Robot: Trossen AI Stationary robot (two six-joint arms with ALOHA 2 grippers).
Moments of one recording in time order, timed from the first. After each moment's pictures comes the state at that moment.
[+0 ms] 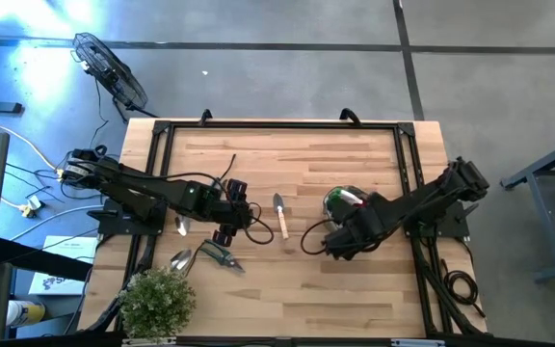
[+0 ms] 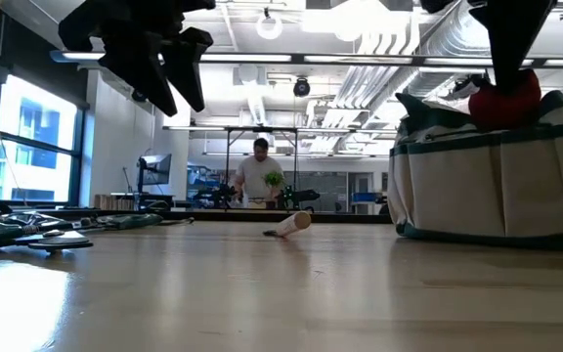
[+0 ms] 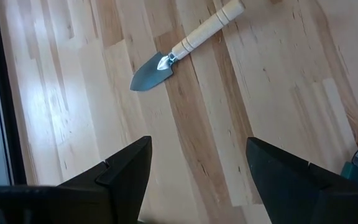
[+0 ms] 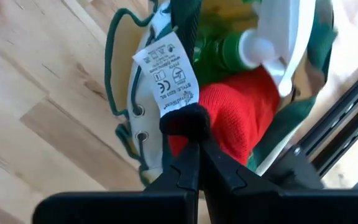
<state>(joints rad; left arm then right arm) -0.24 1.43 1.13 -0.78 -0.35 0.18 0.41 1.66 1.48 -1.57 0.26 1.15</state>
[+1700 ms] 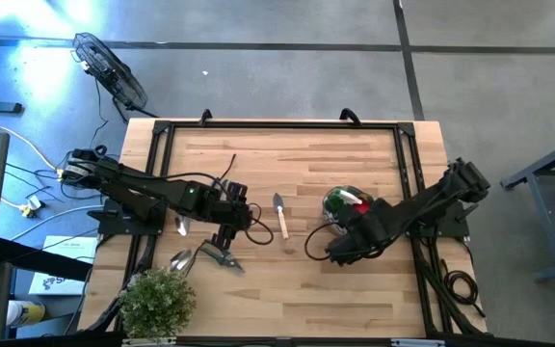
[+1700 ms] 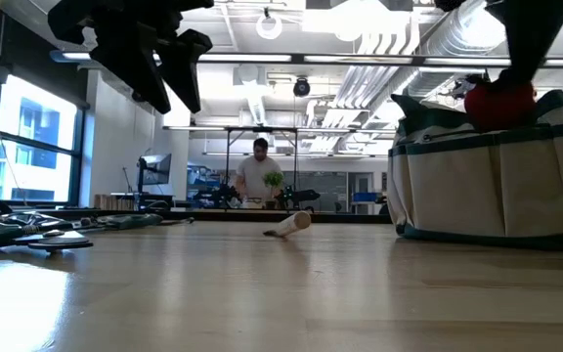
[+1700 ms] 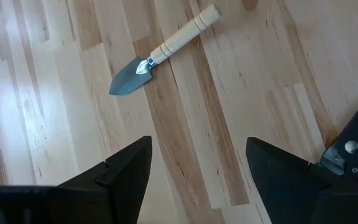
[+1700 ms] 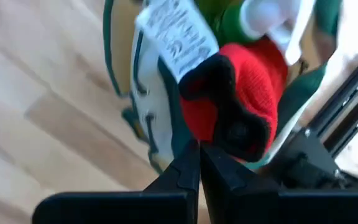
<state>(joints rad) -0.24 1.43 1.13 -0.78 -0.27 0.16 0.46 1.66 1.46 -1.57 0.25 1.25</state>
